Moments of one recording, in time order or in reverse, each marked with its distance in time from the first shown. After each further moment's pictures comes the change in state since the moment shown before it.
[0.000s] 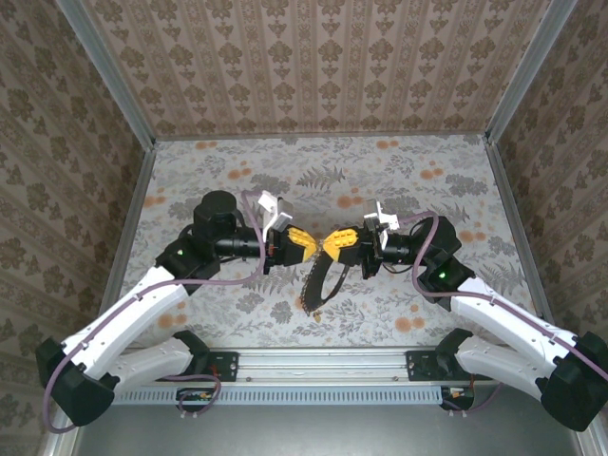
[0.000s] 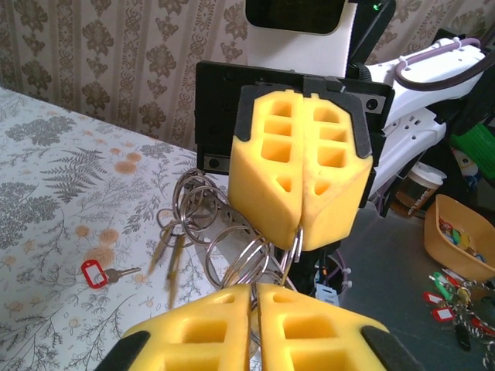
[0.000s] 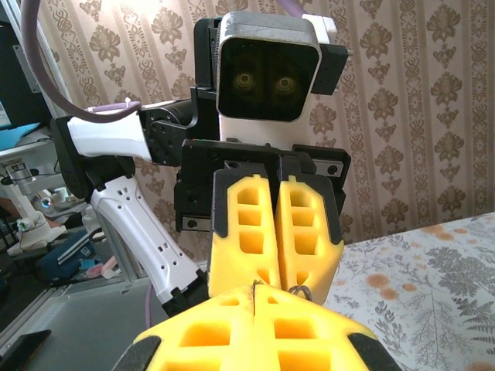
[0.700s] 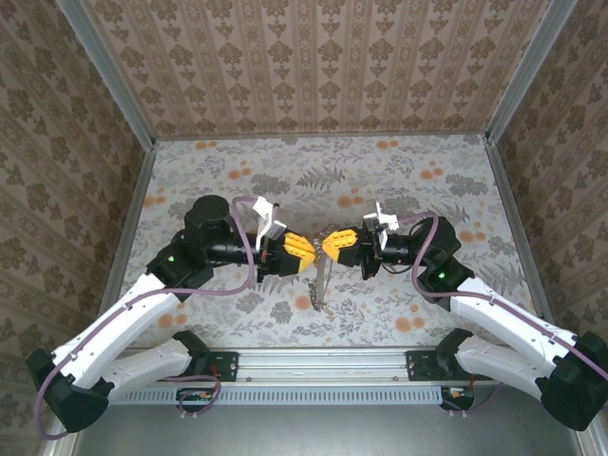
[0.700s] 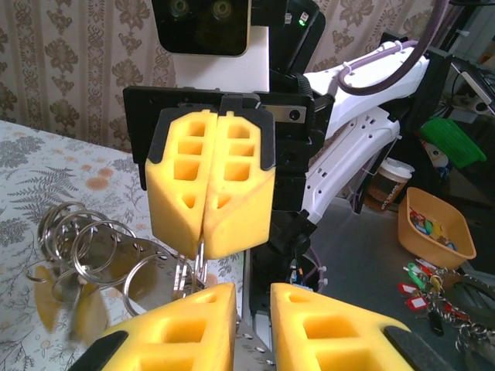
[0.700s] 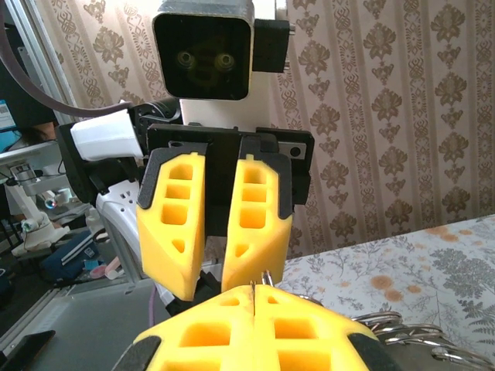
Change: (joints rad) left arm -0.027 -0.051 0.015 -0.025 0.034 0.008; right arm 0.005 0.002 0.000 0.008 0.000 0.008
